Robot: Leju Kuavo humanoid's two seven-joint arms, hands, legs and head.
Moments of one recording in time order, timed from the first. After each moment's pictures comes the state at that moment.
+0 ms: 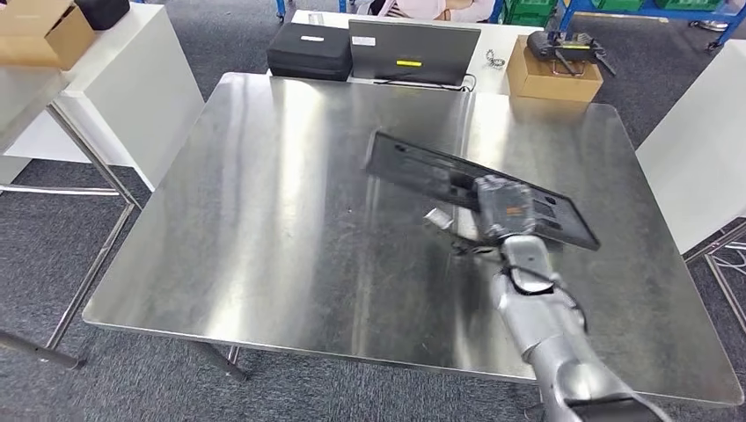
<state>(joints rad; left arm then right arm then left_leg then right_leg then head) -0.06 -0.27 0.46 -0.18 -0.35 0.21 -0.21 -0.70 -0.02 0.15 -0.71 1.48 -0.39 0.05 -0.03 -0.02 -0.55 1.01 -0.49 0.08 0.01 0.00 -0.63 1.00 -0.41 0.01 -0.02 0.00</state>
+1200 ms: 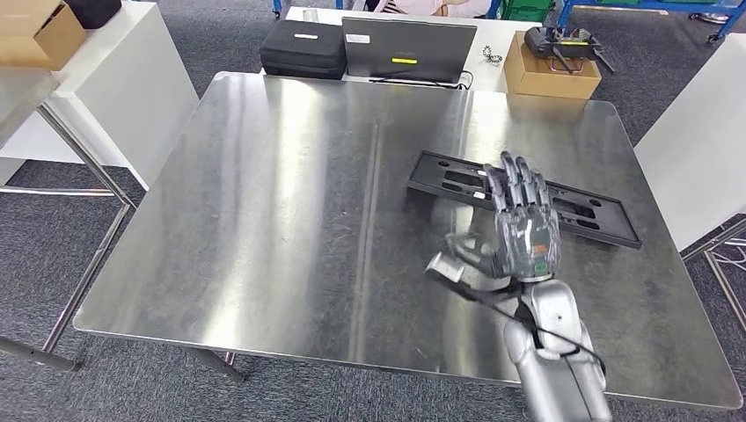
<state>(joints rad) -0.06 -0.27 0.46 -0.18 -0.38 0.25 -0.13 -0.23 -0.01 0.16 -1.49 1.48 -0.50 -0.11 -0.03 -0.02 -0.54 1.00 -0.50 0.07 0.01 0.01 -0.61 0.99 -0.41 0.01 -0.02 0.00</state>
